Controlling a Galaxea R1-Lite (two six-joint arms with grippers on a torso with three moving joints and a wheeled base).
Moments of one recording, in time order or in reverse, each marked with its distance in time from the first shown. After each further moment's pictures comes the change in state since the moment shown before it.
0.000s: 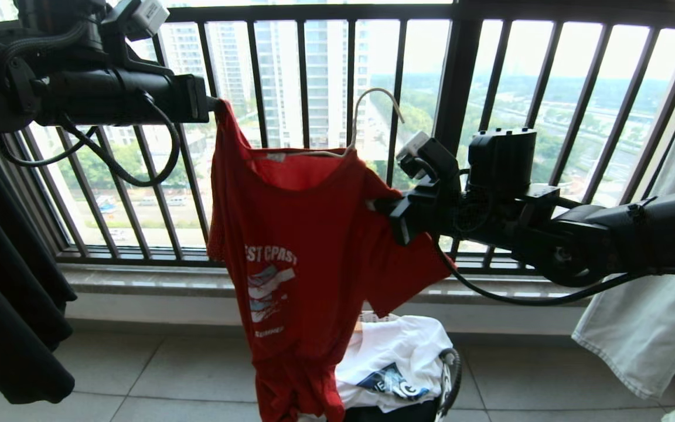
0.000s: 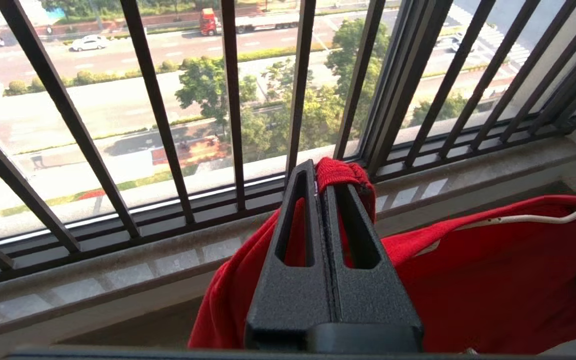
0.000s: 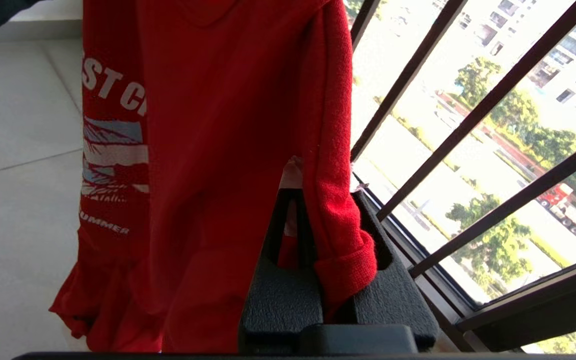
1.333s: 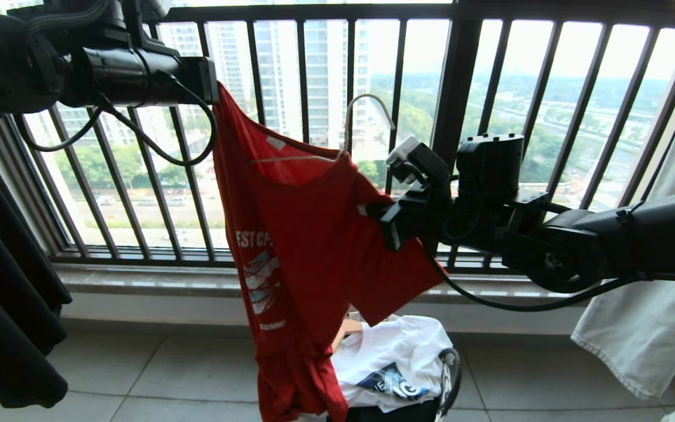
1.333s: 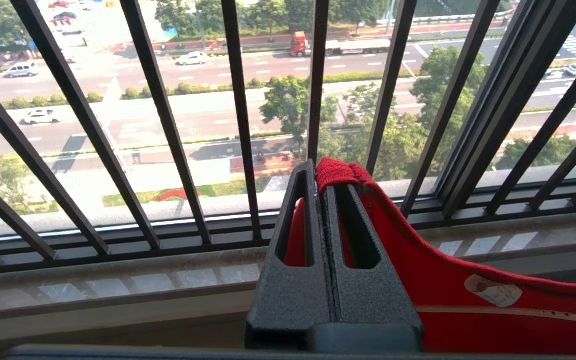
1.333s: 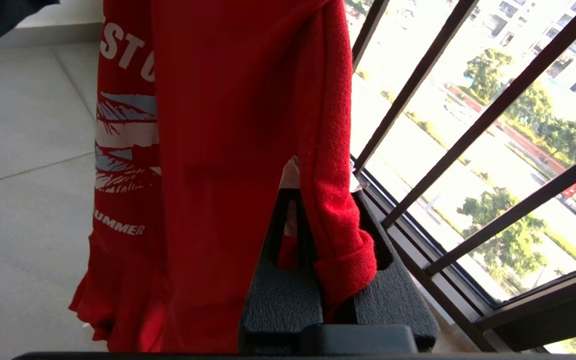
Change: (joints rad) left arm -0.061 0.054 -0.145 0.036 0.299 0.028; right arm 0.032 0.011 0.000 -0.001 -0.029 0.035
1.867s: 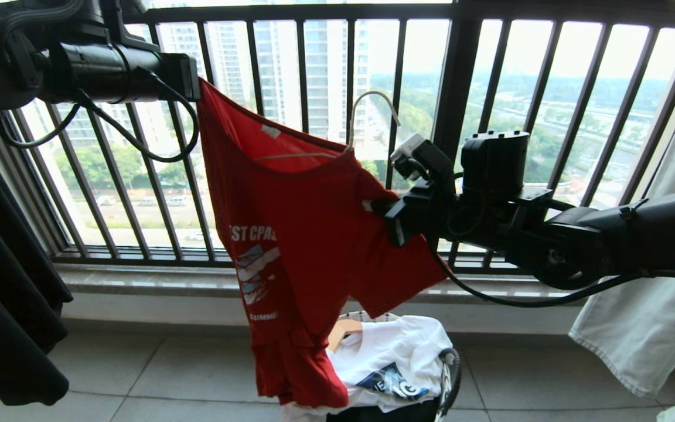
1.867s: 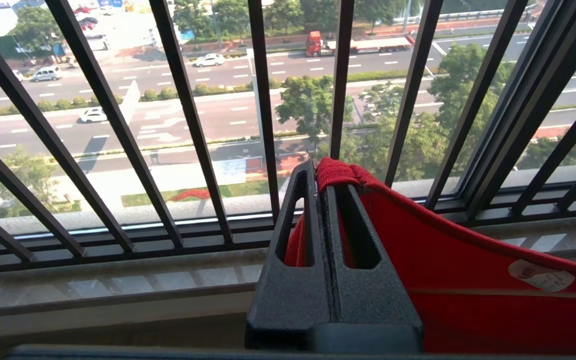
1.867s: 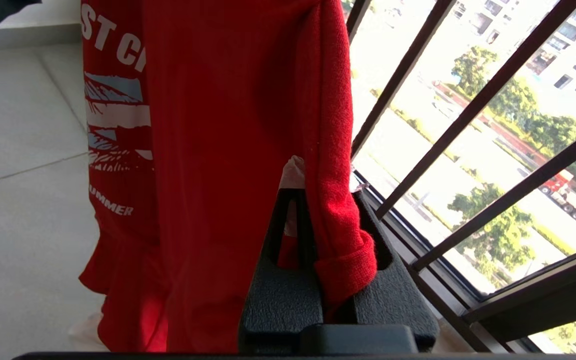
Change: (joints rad) left arm 0.049 -0.014 0.006 0.004 -0.005 0.034; right arm -0.018 -0.001 -0.005 0.000 -0.015 -0.003
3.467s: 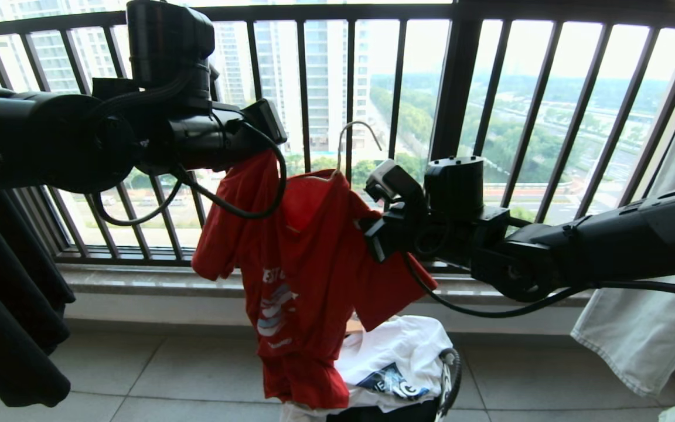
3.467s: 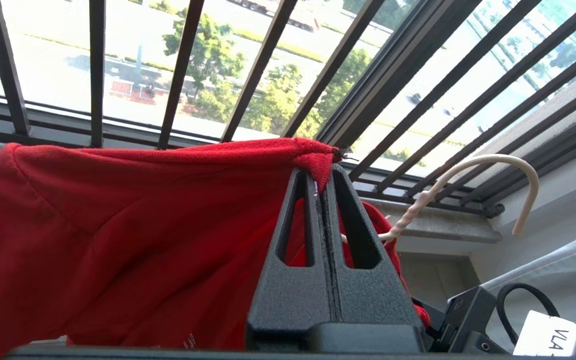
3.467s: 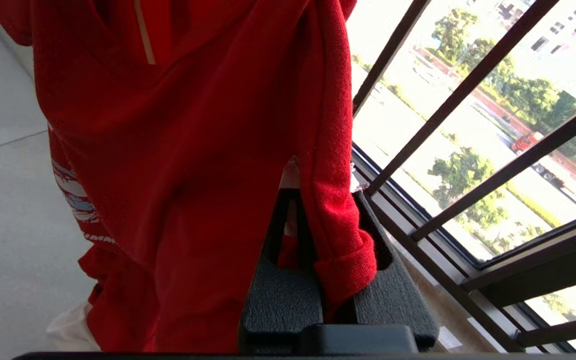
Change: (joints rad) left arm -0.294 -0.054 0.340 -0.202 0.130 -0.517; right arm 0.056 0.096 -0.027 -0.003 -0.140 -0.009
